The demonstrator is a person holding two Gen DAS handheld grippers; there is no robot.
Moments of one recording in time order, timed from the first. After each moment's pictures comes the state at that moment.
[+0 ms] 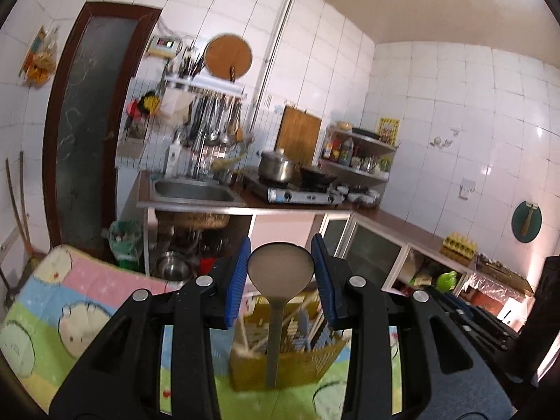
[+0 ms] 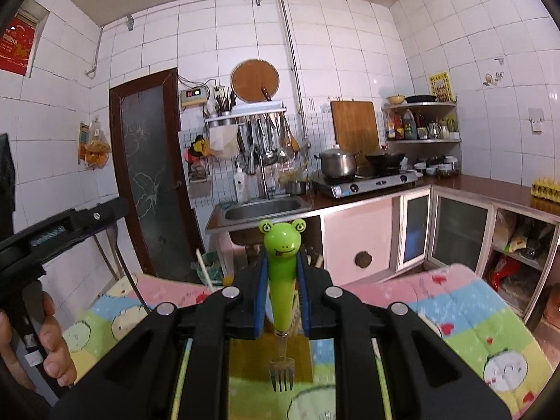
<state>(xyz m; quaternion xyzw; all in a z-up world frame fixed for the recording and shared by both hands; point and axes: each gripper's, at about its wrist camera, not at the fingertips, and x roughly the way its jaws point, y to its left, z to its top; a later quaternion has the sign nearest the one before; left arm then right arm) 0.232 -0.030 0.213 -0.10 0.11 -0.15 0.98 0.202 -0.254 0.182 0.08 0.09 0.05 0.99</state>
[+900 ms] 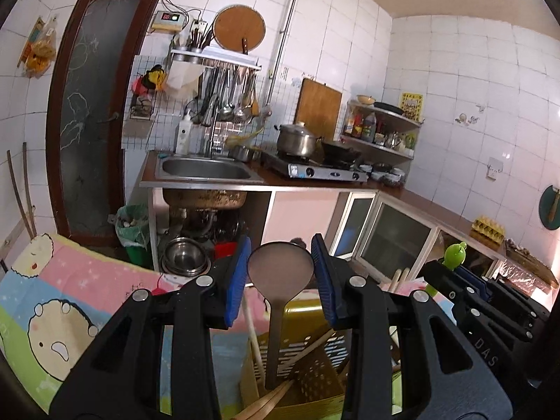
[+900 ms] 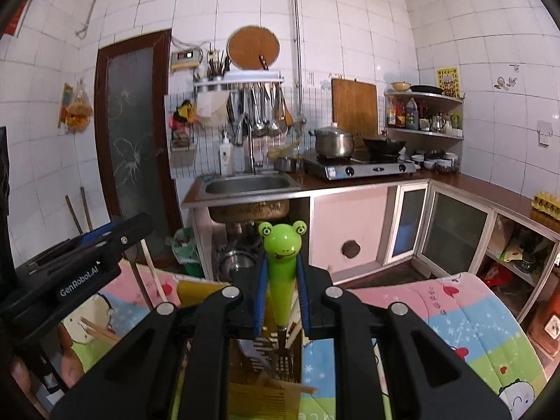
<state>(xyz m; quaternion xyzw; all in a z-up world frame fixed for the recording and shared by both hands) 0.346 -0.052 0.135 -0.08 0.16 -0.11 0.98 0.311 -0.232 0.145 0.02 0.15 0.02 0.99</state>
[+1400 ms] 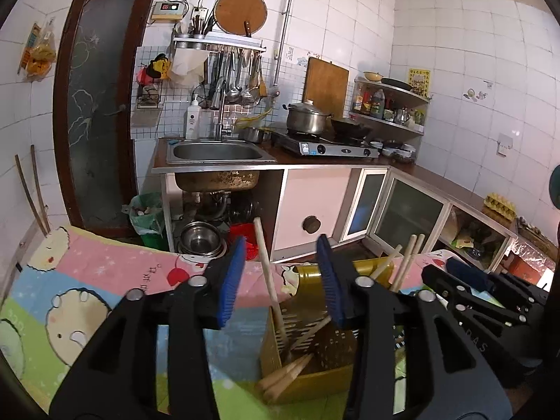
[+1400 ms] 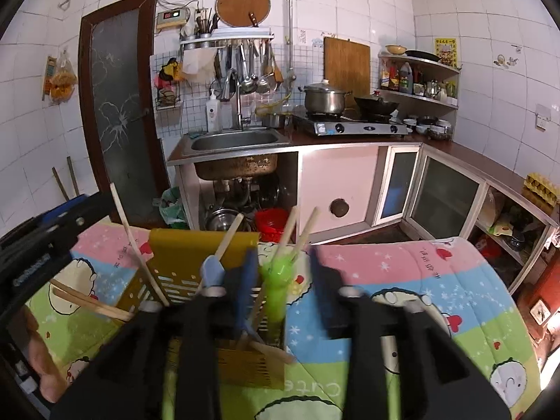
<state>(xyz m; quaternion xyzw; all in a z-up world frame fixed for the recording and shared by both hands) 0.334 -0.045 0.131 -0.05 0.20 -0.09 0.97 0.322 -0.239 0.127 0.02 0.23 0.00 0.97</state>
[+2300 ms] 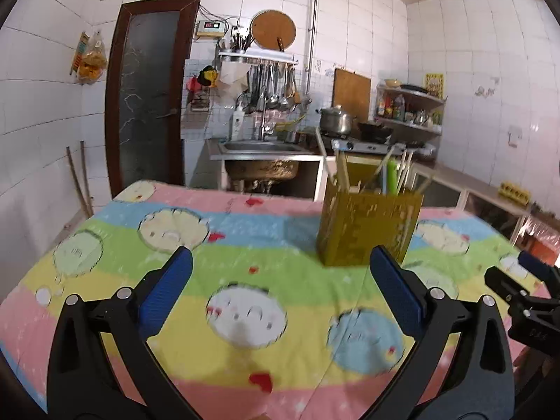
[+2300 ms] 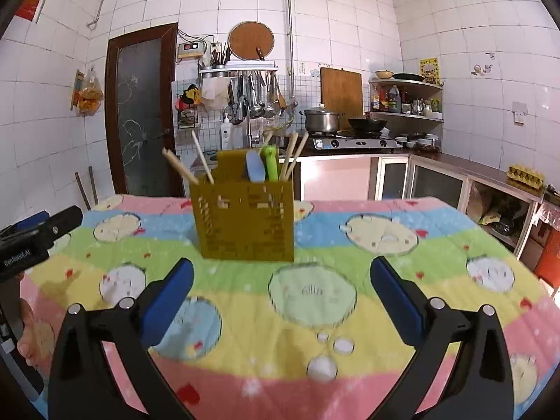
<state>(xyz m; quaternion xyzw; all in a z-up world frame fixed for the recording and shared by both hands) 0.113 0.017 0.050 -0.03 0.18 -0.02 0.98 0.097 -0.228 0.040 0.03 0.16 0.01 0.99</state>
